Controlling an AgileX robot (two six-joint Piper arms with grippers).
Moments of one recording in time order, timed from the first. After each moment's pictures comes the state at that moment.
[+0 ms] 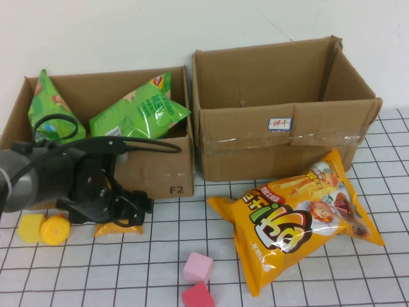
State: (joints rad) right arm 0.01 0.31 -0.29 0.19 0.48 -0.60; left arm -0.30 1.84 -1.09 0.11 0.46 -0.35
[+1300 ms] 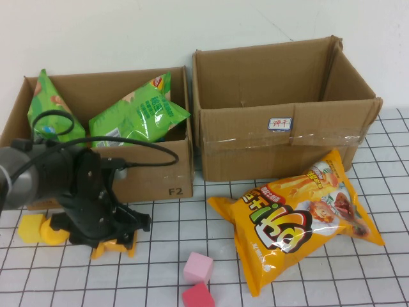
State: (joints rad) right arm 0.01 0.31 -0.29 0.19 0.48 -0.60; left arm -0.30 1.84 -1.11 0.02 0.67 -0.30
